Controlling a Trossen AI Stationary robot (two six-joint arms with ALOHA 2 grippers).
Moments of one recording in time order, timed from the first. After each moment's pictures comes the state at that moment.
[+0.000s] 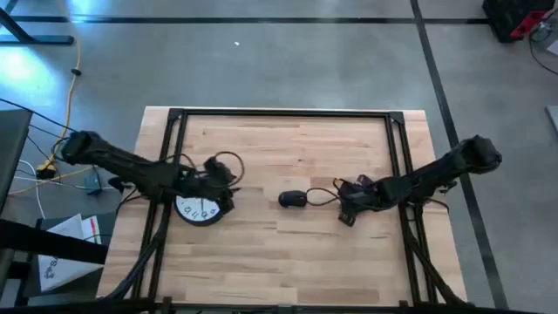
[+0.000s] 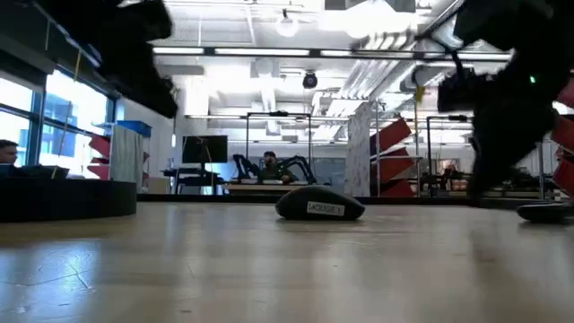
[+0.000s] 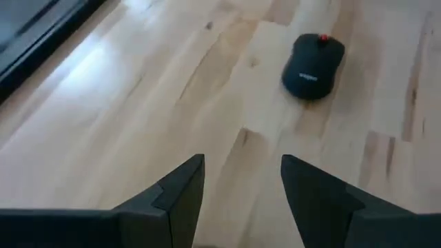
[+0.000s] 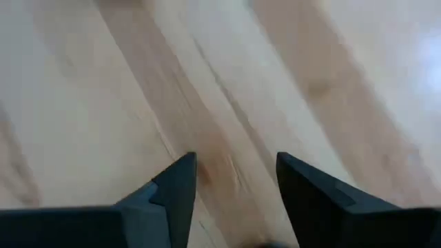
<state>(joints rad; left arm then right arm) -0.29 1.03 0.65 -0.48 -0.58 -0.51 0.31 1.29 0.59 -0.51 0.36 0.73</state>
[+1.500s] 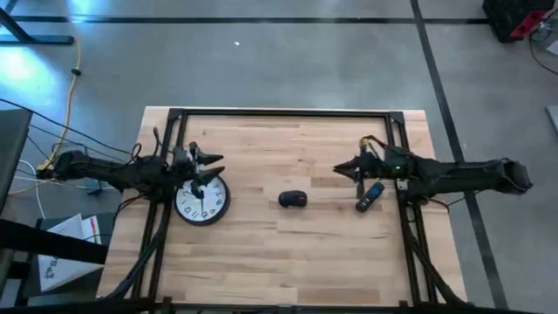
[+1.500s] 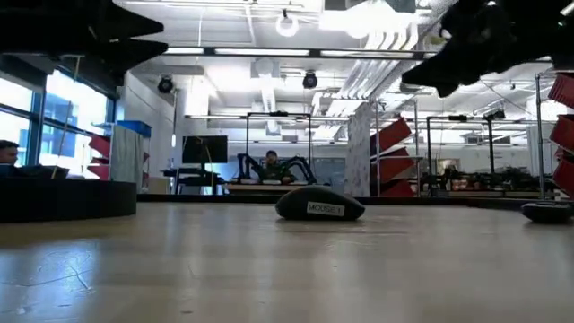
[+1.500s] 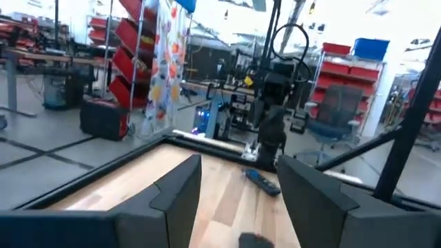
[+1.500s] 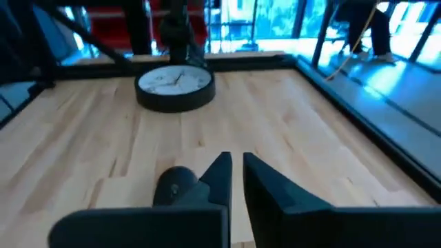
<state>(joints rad) -0.12 0.34 0.15 0.32 -0.40 -0.14 -0.14 0.65 0.31 0.11 0.00 0.00</state>
